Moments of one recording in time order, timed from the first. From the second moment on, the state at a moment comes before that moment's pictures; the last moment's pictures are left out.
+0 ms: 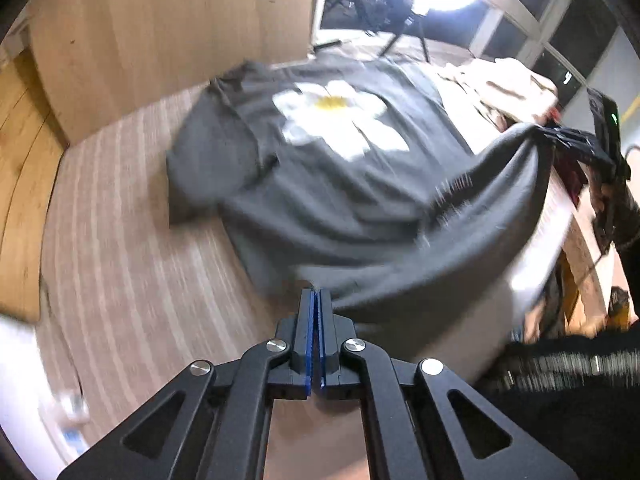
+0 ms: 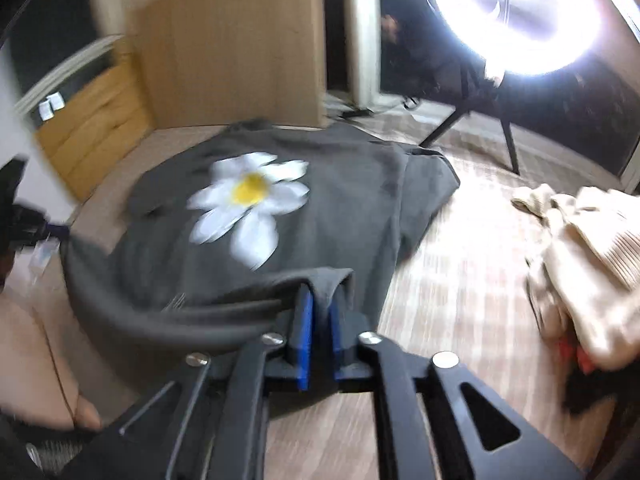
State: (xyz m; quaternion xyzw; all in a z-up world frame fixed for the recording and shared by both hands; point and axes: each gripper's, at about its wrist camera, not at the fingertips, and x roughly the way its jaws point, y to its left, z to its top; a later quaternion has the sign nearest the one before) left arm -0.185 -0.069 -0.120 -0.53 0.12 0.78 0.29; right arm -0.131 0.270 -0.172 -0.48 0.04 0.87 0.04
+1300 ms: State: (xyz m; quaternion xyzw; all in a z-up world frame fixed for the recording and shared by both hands) left arm -0.271 -0.079 -0.174 -0.55 0.08 0.77 0.29; right arm -0.160 0.241 -0.258 -0.51 0.00 0.86 -0.05
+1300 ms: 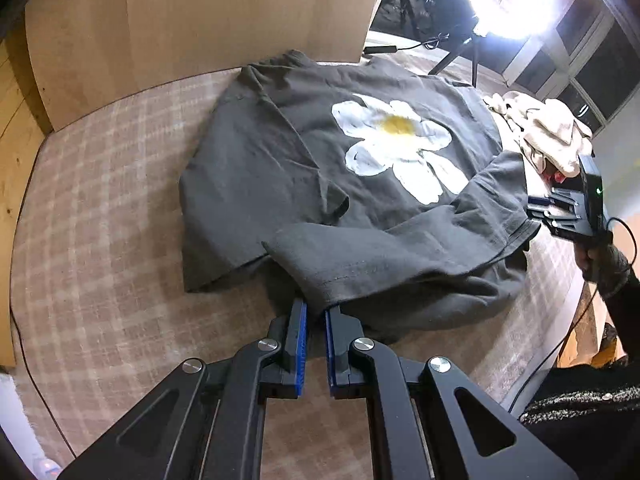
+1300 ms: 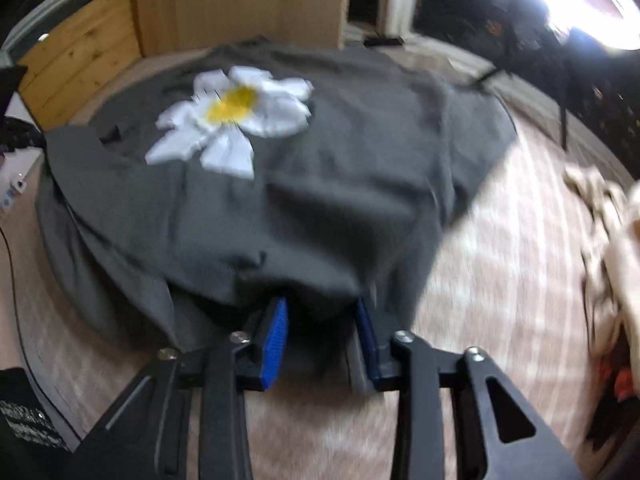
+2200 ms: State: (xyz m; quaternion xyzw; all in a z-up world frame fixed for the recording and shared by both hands) left arm -0.268 -0.083 -0.204 -0.59 0.08 0.75 0.28; right arm -0.221 0.280 -0.269 -0.50 0.10 0.86 -0.06
